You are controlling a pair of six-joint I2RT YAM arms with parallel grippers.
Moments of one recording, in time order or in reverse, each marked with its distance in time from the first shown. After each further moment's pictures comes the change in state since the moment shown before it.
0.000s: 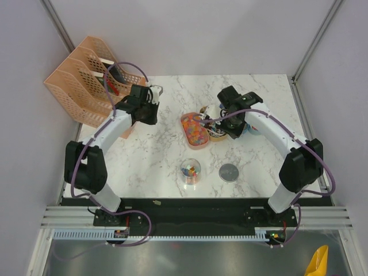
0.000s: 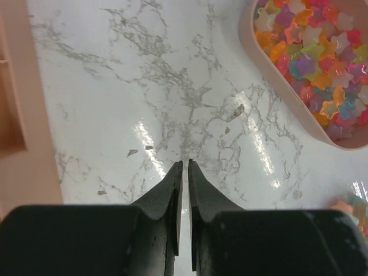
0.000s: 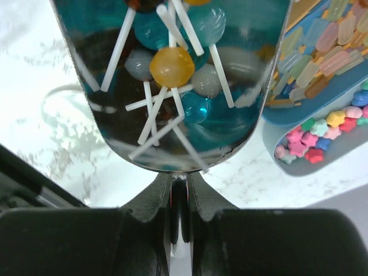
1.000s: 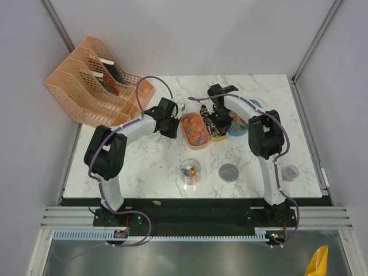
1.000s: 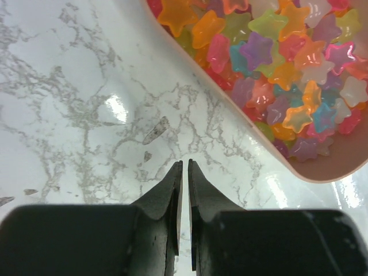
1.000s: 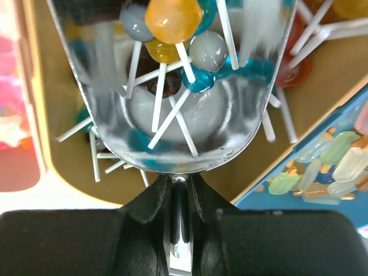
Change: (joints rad) left arm -0.175 0.209 -0.027 0.113 0.003 -0.142; right arm -0.048 0.562 0.361 -0.012 0.024 0.380
